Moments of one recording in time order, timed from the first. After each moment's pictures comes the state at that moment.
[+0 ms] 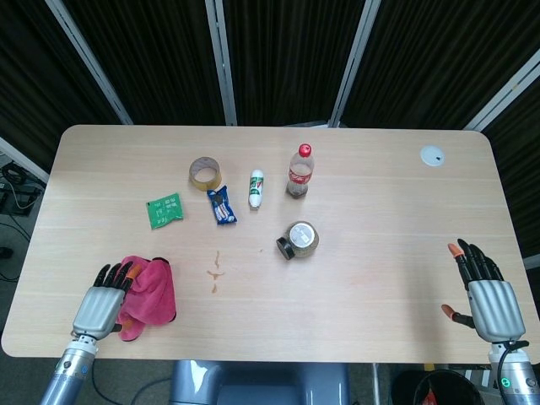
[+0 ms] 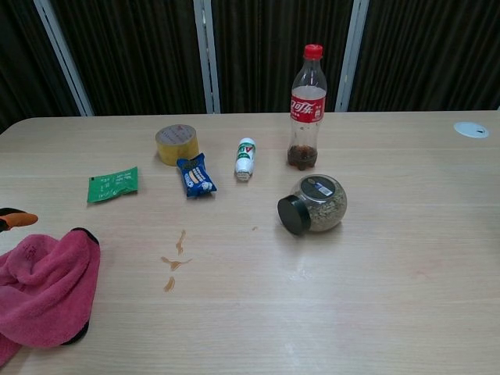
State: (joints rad) left arm -0.17 -1.45 0.01 -1.61 1.36 1.22 0.53; right arm 0.09 -1.14 0.04 -1.62 -1.53 1.47 -0.06
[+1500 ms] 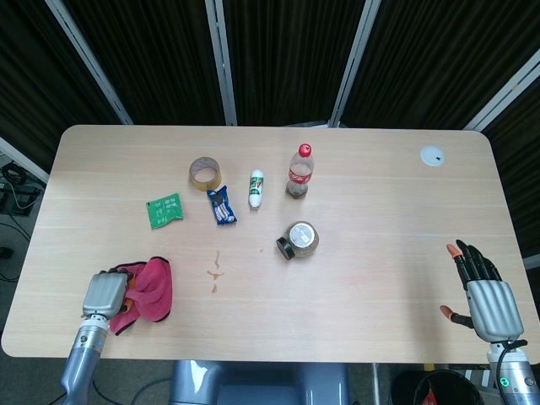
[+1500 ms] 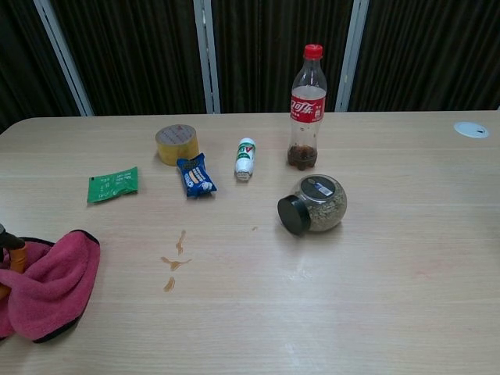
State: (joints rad) left arm -0.29 -1.56 -0.05 -1.53 1.05 1.17 0.62; right arm 0.09 -1.14 0.04 -1.64 -1.52 1.45 -0.06
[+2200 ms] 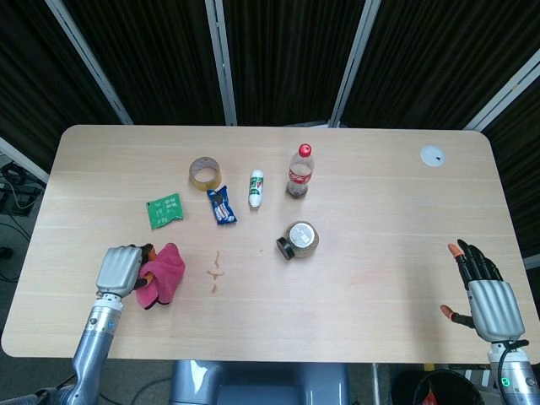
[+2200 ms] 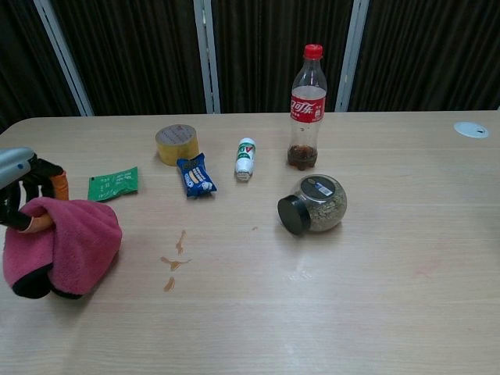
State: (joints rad) left arm -0.37 -1.56 -0.16 -1.64 1.15 1.22 0.49; right arm 0.09 -1.13 0.05 -1.65 -1.51 1.45 -0.05
